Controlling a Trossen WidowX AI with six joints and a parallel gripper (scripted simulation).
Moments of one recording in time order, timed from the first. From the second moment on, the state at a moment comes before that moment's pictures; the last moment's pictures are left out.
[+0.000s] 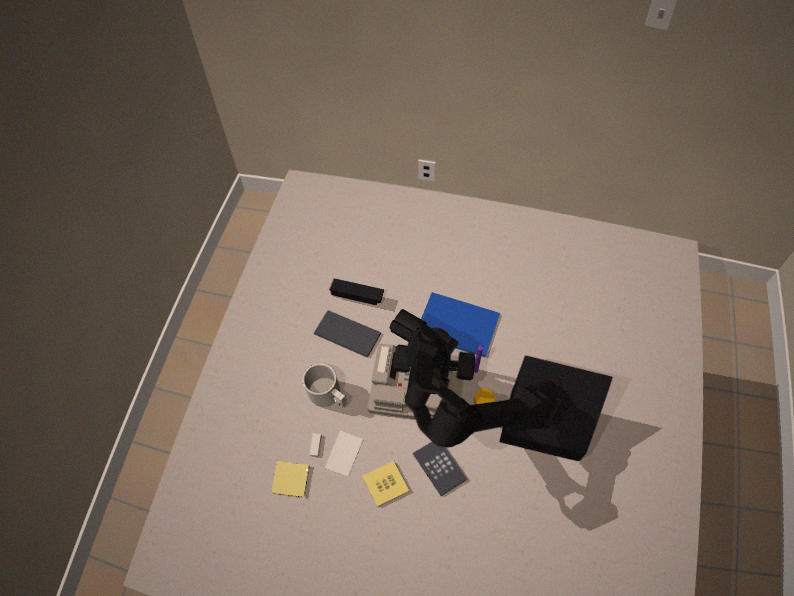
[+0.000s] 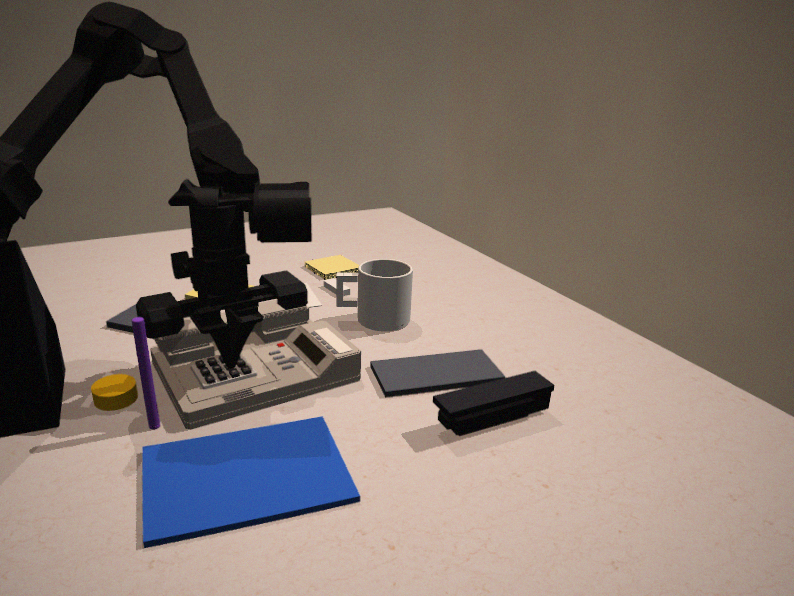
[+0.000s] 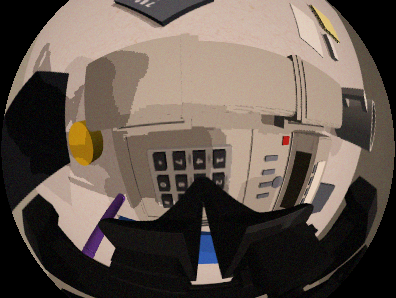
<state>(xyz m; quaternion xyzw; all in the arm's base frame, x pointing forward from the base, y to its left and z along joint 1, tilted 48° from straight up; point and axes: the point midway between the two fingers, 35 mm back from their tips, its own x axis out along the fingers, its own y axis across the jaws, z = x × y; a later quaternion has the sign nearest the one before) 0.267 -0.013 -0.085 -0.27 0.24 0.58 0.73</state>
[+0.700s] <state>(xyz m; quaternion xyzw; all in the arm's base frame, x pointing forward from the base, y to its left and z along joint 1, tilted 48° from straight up) 0.259 -0.031 -0.068 -0.27 0.24 0.59 0.73</state>
